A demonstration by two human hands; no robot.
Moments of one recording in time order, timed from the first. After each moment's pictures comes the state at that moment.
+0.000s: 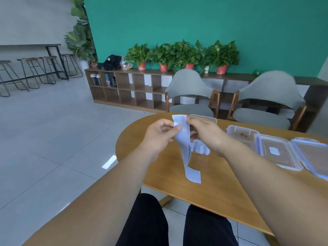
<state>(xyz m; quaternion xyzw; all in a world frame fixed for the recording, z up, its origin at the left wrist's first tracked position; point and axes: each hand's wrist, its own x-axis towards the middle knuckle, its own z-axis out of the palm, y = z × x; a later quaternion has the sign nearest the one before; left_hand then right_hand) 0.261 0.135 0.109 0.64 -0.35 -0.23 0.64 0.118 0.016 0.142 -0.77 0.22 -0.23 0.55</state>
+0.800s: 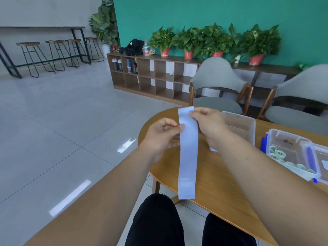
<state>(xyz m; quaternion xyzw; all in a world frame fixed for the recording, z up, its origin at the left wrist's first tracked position) 0.344 0.177 0.088 0.60 -0.26 -0.30 0.69 0.261 0.024 0.115 -0.67 0.30 -0.30 0.61</state>
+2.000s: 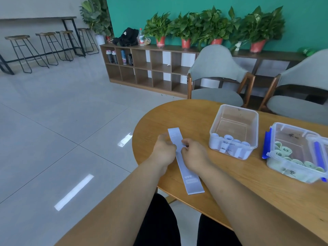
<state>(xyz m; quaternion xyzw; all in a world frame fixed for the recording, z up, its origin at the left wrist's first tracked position) 0.345 0.136 0.025 0.76 -0.14 -0.30 0.55 0.272 0.022 -0.019 -0.86 0.34 -0.13 0.35</state>
